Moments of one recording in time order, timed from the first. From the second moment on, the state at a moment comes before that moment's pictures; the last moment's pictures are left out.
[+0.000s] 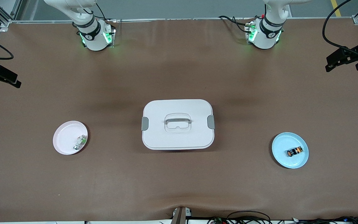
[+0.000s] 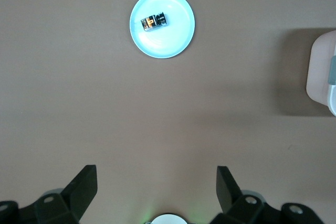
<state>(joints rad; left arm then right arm) 0.05 -0.06 -0.09 -1.55 0.03 1.45 -0.06 -0.03 0.03 -0.03 -1.49 0.01 1.50 0.03</state>
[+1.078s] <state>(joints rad) 0.07 0.04 -0.09 -1.53 0.03 1.45 -0.06 -0.04 0.03 -0.03 -1.49 0.02 1.50 0.03</state>
